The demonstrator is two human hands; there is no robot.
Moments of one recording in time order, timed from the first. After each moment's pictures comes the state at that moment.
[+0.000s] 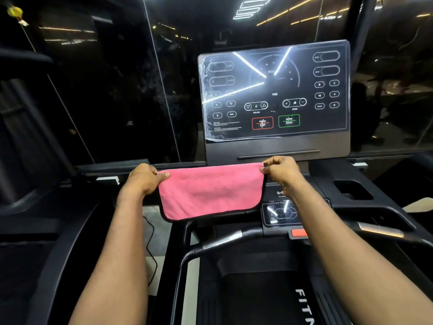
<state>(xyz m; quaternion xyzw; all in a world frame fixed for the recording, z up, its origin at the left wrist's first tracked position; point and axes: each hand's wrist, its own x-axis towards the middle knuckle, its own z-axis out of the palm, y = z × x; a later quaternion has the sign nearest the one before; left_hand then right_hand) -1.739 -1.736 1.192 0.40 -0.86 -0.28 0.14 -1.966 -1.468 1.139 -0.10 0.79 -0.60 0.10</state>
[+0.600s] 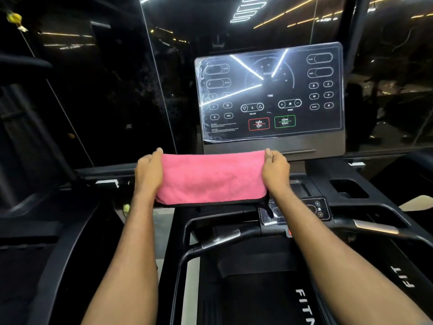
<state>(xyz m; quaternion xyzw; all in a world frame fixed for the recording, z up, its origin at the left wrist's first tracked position) -1.753 -1.706 1.191 0.36 -0.73 -0.43 0.38 -1.929 -1.475 1.148 -0.14 0.79 -0.59 -0.09</state>
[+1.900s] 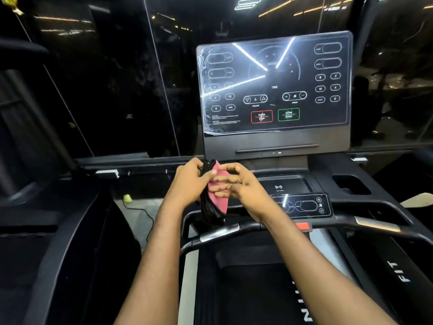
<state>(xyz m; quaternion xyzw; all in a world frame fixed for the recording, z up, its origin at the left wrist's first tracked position) -1.766 -1.634 1.170 0.22 -0.87 -0.38 0.22 -1.850 -1.488 1.137 -0.31 0.57 -0.71 0.27</state>
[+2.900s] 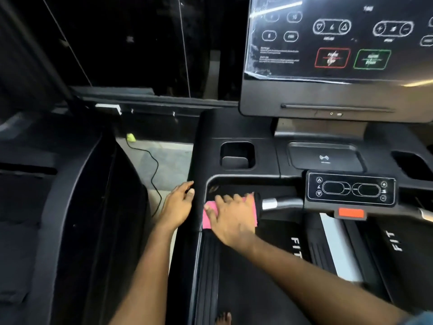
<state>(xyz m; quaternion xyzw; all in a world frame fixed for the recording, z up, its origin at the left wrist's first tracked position) -1.708 -1.752 0.947 0.38 -0.82 -0.42 0.09 -1.784 -1.594 0.968 -0.41 0.91 0.00 0.04</state>
